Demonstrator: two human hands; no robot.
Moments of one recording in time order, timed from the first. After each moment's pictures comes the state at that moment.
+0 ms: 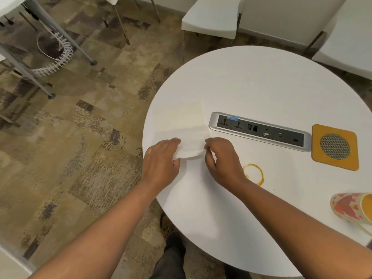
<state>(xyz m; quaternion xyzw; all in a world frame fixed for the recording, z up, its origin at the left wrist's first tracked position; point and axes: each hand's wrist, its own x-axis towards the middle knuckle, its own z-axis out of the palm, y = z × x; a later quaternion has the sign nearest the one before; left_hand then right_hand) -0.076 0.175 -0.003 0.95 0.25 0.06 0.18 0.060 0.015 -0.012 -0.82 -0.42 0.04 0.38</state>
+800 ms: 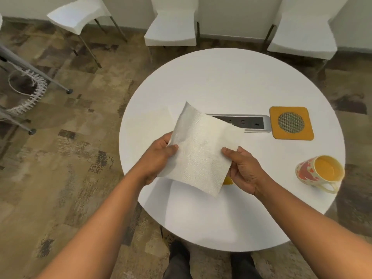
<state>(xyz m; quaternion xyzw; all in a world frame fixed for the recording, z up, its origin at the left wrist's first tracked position) -0.019 0.120 0.073 0.68 0.25 -0.08 0.69 0.084 -0.117 0.011 -0.46 0.12 0.42 0.77</state>
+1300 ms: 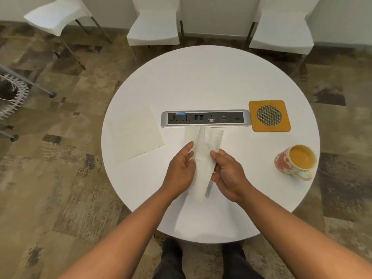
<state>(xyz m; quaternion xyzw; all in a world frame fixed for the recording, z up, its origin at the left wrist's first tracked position) -0.011 0.004 0.014 0.75 0.25 -0.05 0.61 0.056 -0.140 0.014 -0.51 0.12 0.39 0.76</state>
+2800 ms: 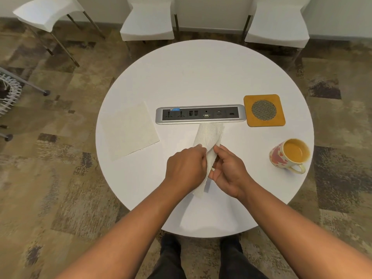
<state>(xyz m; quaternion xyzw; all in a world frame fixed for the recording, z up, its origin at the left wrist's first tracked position) 0.005 -0.028 0.063 0.97 0.11 -0.08 0.18 0.058 -0.155 0.018 -0.42 0.20 0.39 0.79</state>
